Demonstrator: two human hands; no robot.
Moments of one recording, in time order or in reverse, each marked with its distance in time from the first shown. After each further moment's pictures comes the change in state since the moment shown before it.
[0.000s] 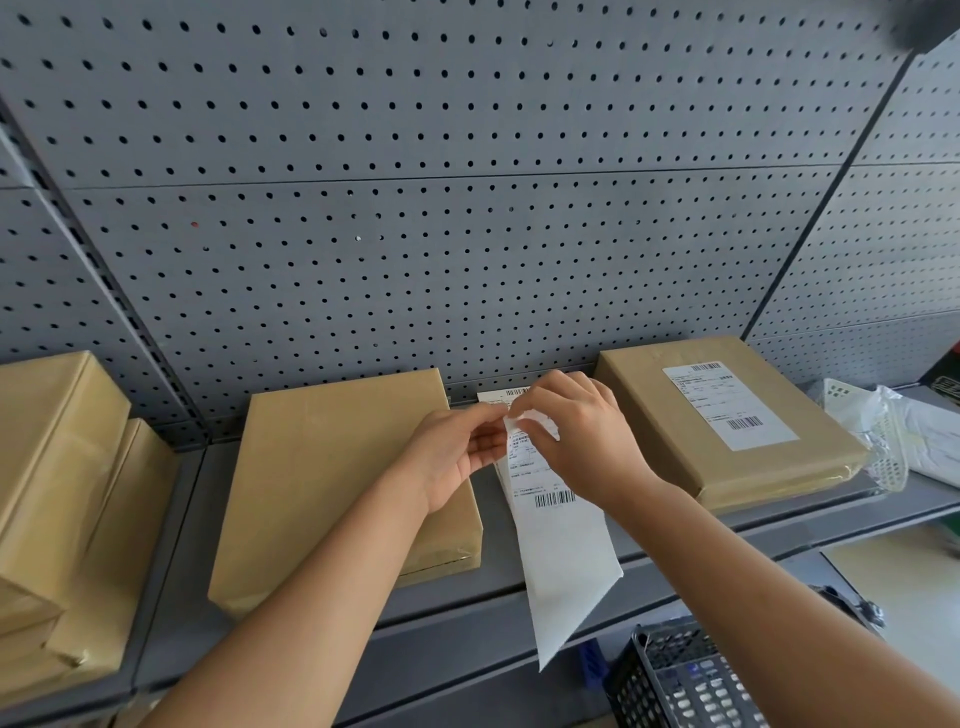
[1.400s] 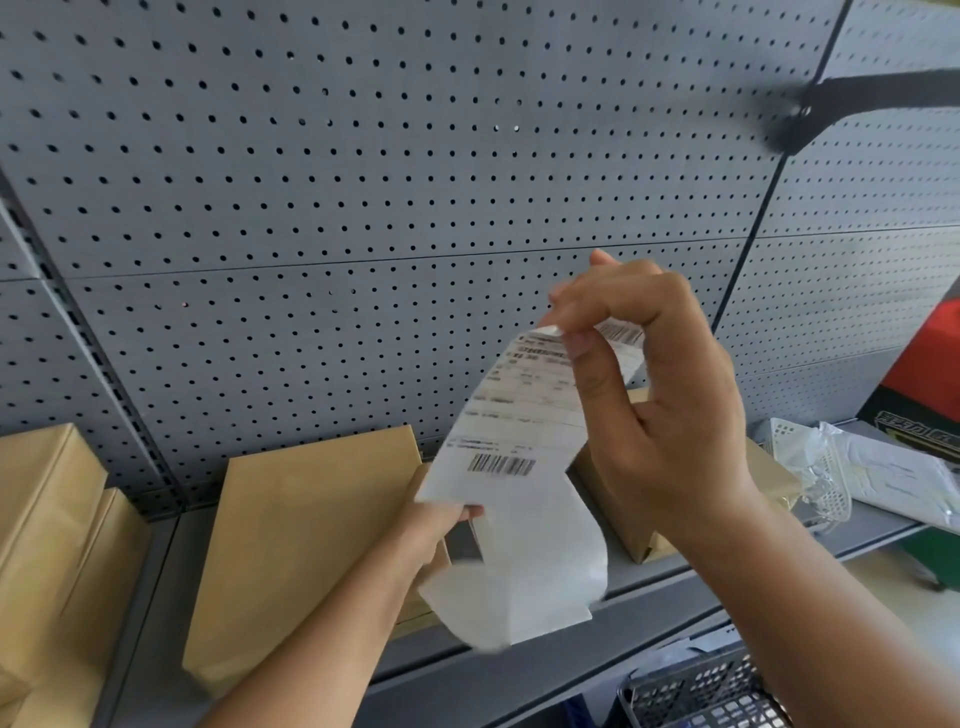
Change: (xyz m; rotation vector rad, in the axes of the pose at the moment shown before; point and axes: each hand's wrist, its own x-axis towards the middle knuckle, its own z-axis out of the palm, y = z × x) left_hand -0.031 -0.003 0.023 0.309 0.140 0.078; right_hand 0.013 -0.093 -0.175 0.394 0.539 -0.336
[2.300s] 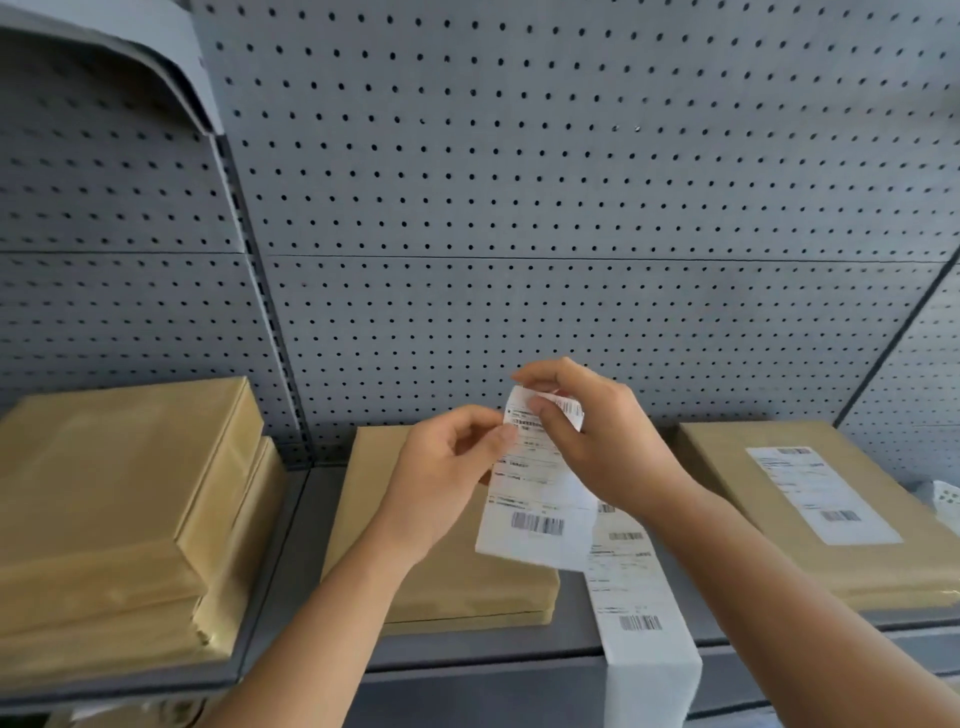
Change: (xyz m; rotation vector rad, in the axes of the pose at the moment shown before) left_hand -0.071 0.050 -0.095 0.099 0.075 0.571; right_hand -0.022 0.042 0.118 0.055 -0.548 0.443
